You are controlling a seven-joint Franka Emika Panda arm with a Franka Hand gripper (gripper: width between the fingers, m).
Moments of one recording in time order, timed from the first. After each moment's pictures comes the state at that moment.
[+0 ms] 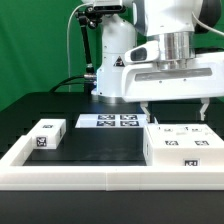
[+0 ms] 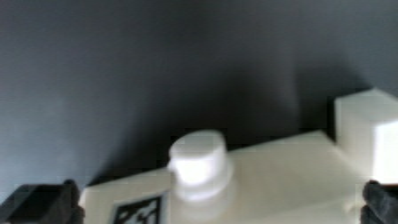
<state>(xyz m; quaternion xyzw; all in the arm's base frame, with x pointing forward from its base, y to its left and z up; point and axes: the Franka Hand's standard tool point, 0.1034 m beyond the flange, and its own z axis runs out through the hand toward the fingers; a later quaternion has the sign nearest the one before) 0.489 0.087 0.047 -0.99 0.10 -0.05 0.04</state>
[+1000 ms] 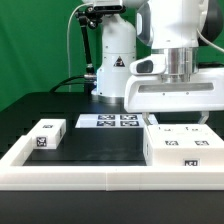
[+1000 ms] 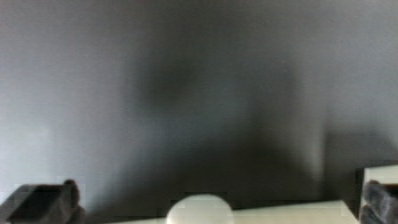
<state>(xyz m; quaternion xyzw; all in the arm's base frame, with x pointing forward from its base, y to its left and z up) 0.484 0.087 0.025 -1.00 0.04 -0.04 0.02</state>
